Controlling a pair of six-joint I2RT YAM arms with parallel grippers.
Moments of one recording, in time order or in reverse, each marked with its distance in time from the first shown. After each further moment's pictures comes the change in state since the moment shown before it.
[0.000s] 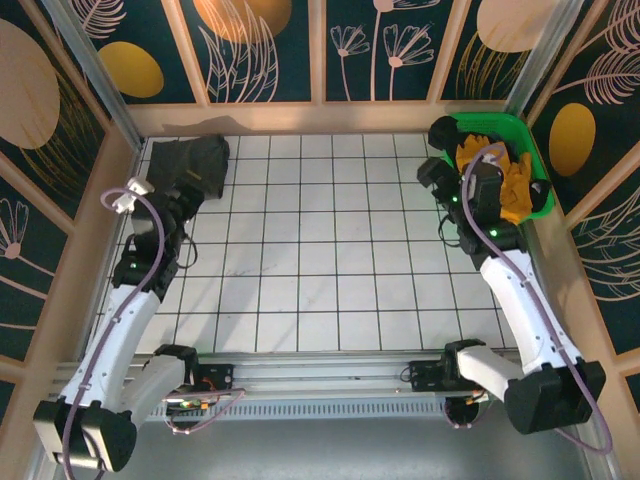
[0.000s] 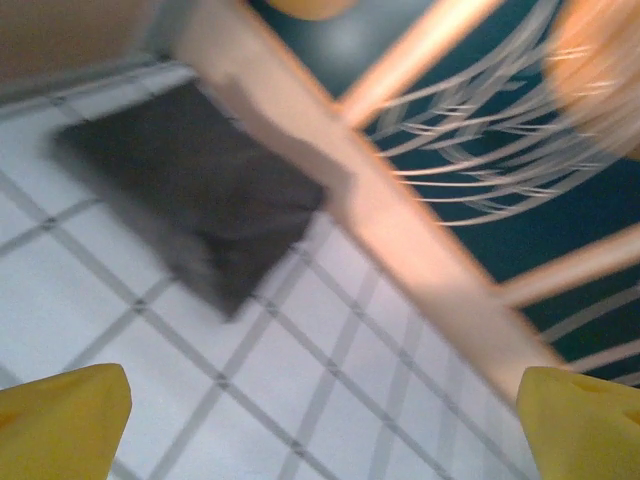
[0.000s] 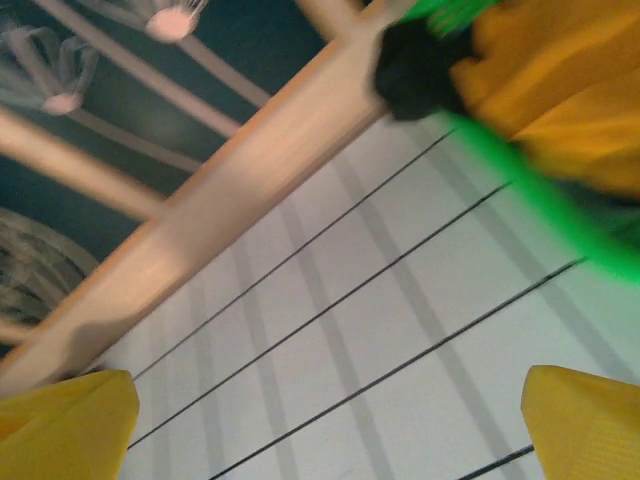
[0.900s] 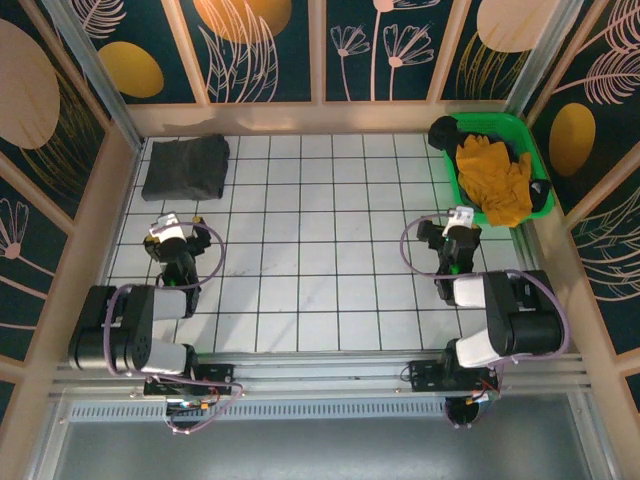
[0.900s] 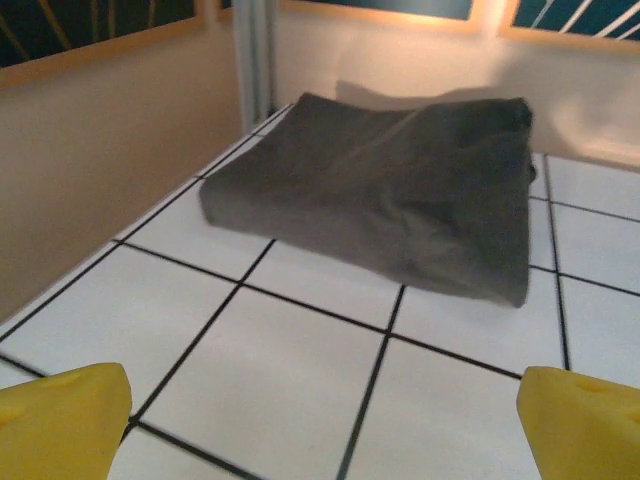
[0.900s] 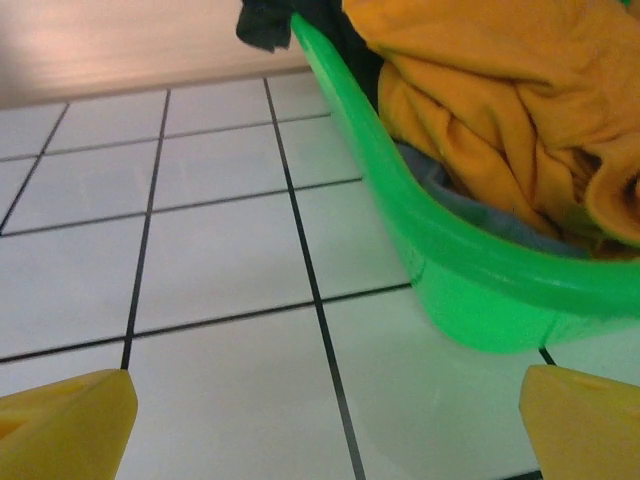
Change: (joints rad) left arm 0.123 0.554 -0.562 1.294 -0.005 0.694; right arm -0.129 0.423 -0.694 1.279 0.011 -0.634
